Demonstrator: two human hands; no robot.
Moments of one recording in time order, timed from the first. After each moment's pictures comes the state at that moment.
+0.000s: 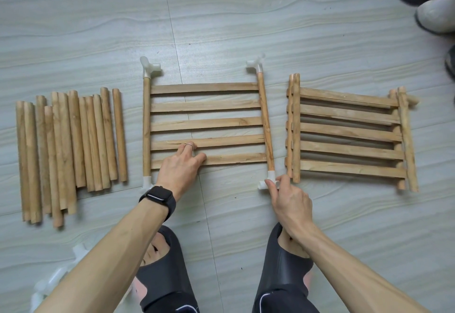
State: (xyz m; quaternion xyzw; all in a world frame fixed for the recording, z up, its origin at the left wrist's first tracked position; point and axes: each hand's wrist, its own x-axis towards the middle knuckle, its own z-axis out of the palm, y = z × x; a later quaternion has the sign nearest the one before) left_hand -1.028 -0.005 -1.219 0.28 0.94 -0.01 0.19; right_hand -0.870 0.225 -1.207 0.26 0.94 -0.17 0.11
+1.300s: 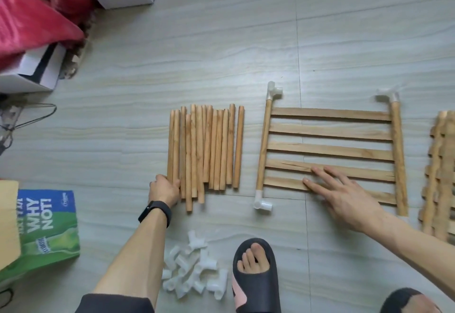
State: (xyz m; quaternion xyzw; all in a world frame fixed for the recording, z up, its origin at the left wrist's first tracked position) left_hand -1.047 -0.294 -1.214 -0.37 0.88 0.16 0.23; right_hand -1.000 0.164 -1.226 -0.18 0.94 -0.01 0.31
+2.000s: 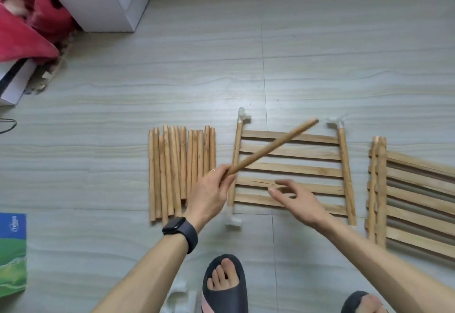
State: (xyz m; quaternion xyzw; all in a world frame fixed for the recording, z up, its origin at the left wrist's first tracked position) left_hand -1.047 -0.119 -1.160 0.07 0.92 0.37 0.11; right_hand -1.012 0.135 -1.169 0.16 0.79 -0.53 0.28
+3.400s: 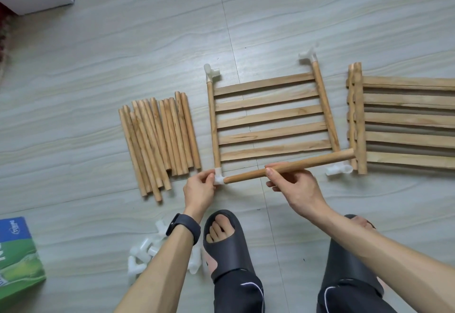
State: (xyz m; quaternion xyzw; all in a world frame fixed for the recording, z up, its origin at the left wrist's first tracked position) left_hand -0.975 -0.108 -1.206 -0.24 0.85 0.41 0.24; right_hand -0.908 0.124 -1.171 0.26 0.68 -0.68 0.11
